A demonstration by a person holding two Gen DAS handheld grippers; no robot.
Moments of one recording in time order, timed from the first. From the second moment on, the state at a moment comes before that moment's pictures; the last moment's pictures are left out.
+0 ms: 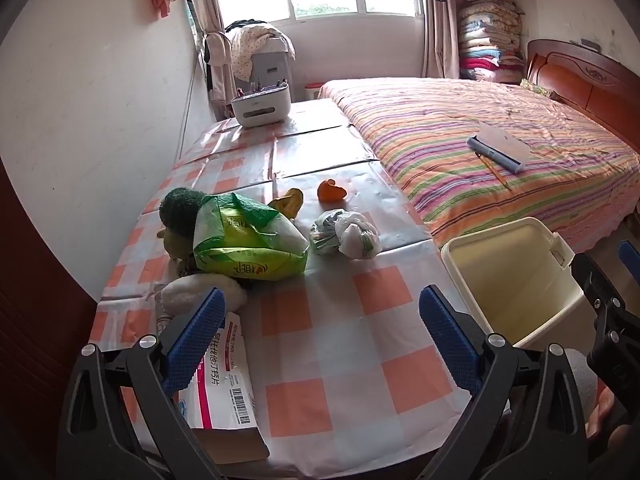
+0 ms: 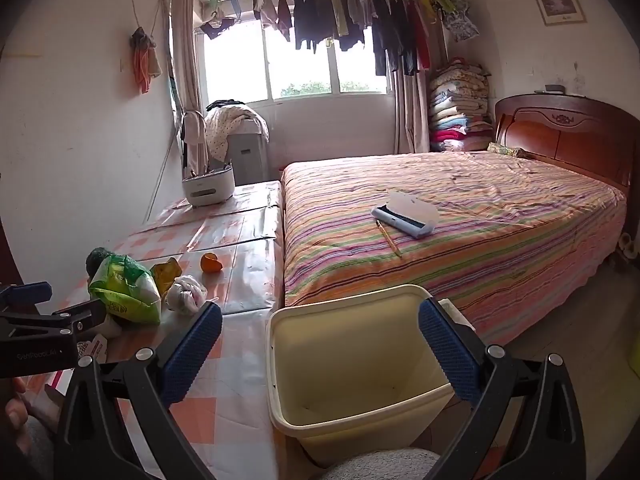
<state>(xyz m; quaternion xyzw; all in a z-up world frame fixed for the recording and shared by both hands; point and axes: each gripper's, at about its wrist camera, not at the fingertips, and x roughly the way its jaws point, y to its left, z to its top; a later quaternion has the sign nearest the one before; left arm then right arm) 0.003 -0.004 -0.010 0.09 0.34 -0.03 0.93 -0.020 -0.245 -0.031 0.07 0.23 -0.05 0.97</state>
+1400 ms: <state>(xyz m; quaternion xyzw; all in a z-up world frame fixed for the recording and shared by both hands) -0.011 -0.004 -0.007 0.10 0.35 -0.03 0.93 -0.029 -0.234 -0.035 0.09 0.25 -0.02 0.96</state>
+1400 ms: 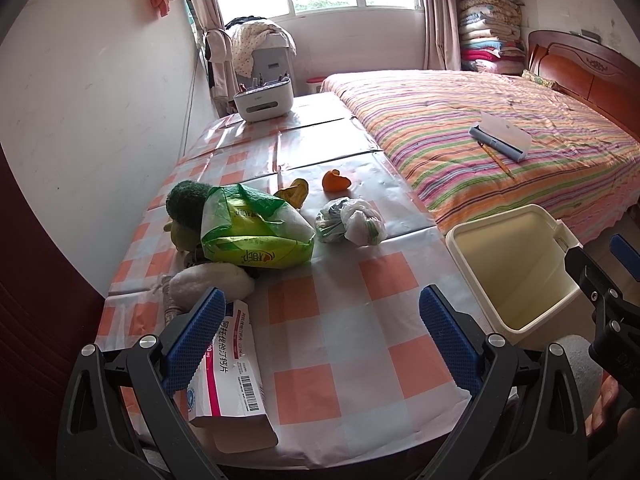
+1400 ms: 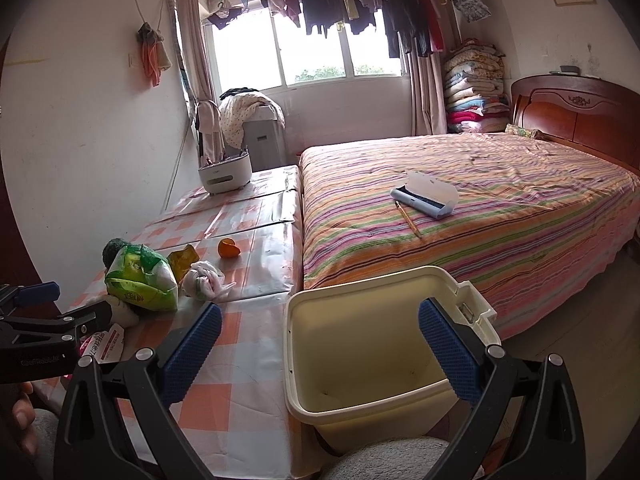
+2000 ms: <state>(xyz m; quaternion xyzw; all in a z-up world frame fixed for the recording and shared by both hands) -0.007 0.010 -0.011 0.09 0.36 -0.02 0.93 -0.022 -0.228 -0.042 0.09 0.27 0.00 0.96</state>
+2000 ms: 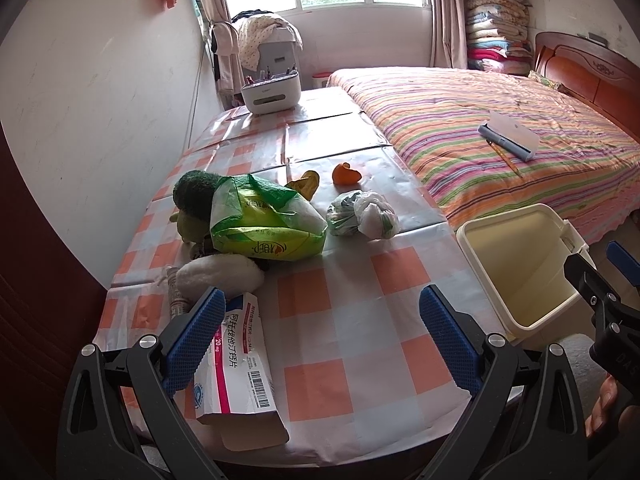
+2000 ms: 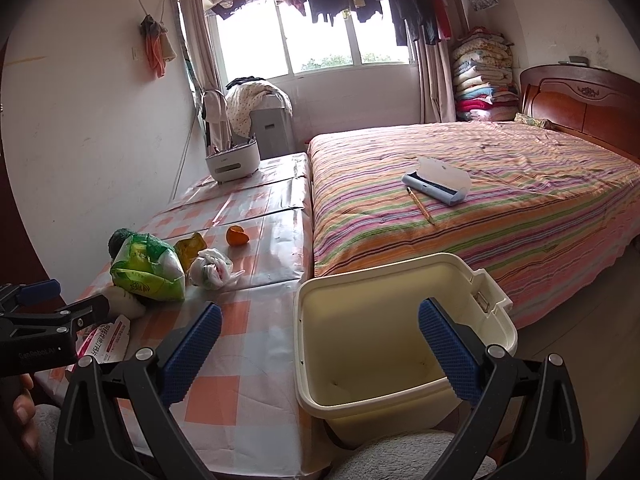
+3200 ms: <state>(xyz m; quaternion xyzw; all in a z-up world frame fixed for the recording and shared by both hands) 0.002 0.075 -0.034 0.03 0.42 0.04 0.91 0.020 -0.193 -0.045 0.05 0.28 0.07 0.96</state>
